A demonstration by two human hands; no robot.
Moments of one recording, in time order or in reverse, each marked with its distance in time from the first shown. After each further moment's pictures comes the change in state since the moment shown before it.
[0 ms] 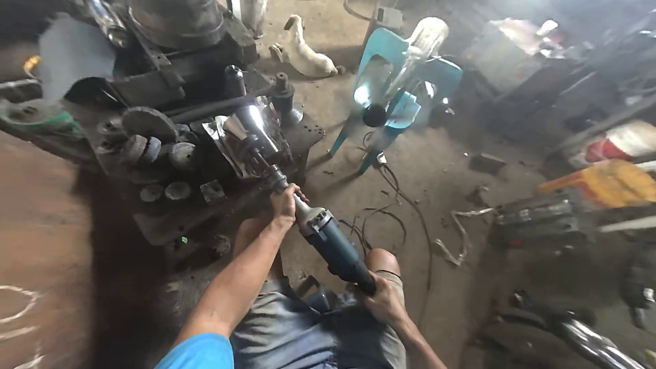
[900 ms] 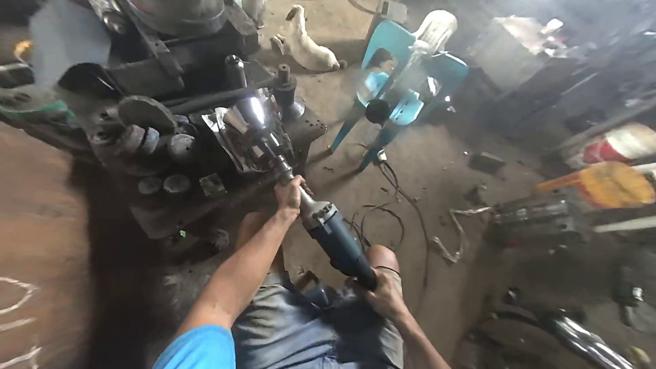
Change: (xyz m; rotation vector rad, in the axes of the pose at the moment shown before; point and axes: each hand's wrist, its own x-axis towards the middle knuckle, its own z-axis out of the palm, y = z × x) left_hand 0.003 0.011 0.020 -0.011 0.064 -0.024; right_hand 0.004 0.001 -0.004 0.046 -0.017 -0.001
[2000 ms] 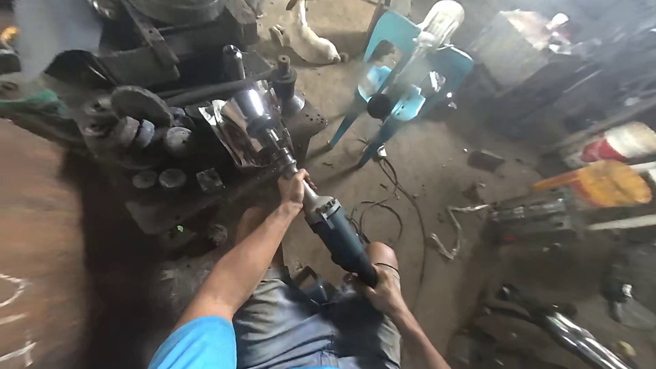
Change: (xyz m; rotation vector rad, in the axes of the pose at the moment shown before) left_hand 0.003 -0.002 0.007 -0.006 -0.045 0.017; right_hand 0.000 0.003 0.000 -0.017 0.032 0.013
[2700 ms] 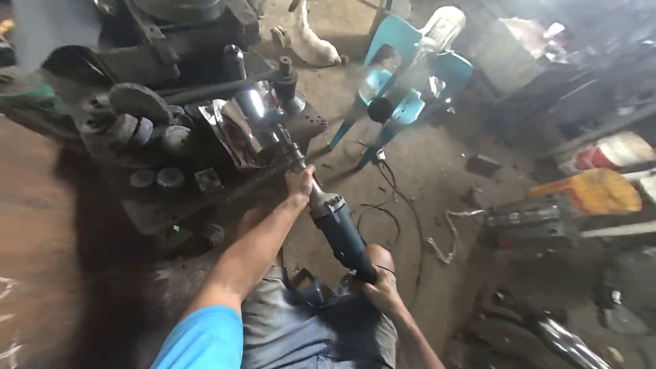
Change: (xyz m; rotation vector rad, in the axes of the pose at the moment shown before) left_hand 0.012 0.004 0.027 0.074 0.040 -0.054; right_hand 0.012 0.000 -0.005 0.151 -0.034 0.070
